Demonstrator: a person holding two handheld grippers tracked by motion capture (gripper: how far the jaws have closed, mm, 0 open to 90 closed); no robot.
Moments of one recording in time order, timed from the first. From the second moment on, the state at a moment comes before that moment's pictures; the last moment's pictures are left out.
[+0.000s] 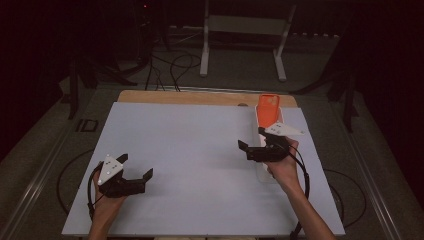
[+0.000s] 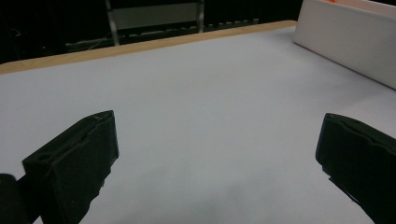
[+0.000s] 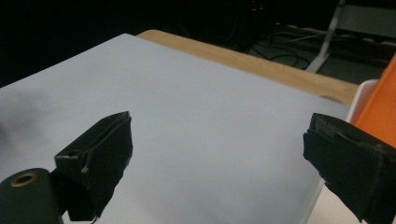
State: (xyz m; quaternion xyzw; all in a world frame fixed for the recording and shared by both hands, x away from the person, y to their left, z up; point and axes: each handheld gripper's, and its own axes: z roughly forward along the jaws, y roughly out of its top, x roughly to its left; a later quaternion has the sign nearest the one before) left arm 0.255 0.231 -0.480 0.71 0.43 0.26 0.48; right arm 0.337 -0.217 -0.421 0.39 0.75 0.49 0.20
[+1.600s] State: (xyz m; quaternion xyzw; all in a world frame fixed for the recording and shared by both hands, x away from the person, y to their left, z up) left arm 0.247 0.223 -0.476 0.73 0.38 0.27 0.50; right arm 0.268 -0.223 -0.463 0.35 0.73 0.55 0.21
